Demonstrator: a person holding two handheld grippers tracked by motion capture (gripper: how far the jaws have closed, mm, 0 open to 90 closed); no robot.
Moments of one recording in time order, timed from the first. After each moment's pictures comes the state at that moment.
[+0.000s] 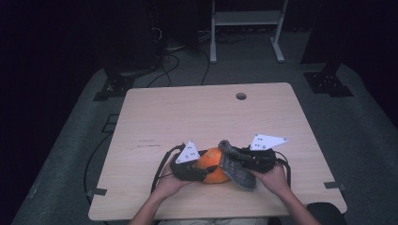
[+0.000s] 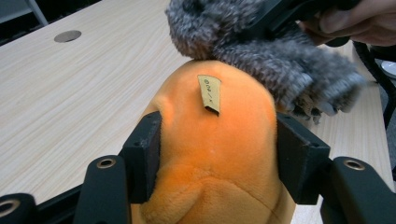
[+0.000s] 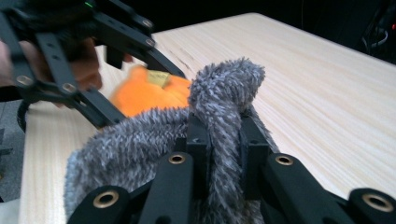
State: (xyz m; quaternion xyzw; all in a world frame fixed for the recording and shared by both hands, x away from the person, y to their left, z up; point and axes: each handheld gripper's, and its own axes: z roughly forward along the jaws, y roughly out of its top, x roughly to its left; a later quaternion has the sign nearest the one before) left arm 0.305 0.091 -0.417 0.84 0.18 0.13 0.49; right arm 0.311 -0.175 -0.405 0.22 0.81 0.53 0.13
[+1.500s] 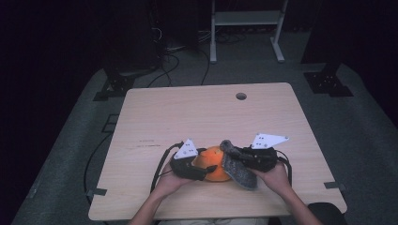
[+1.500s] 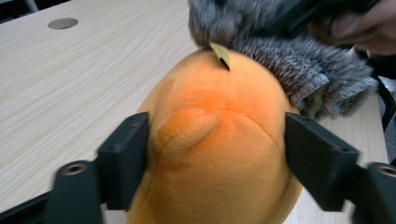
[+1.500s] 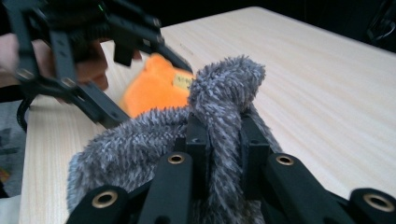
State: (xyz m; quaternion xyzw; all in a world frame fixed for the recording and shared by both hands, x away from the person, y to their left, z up) left arm 0.316 0.094 -0.427 0.84 0.21 0.11 0.50; right arm 0.316 -0.183 -0.406 0.23 0.81 0.52 0.13
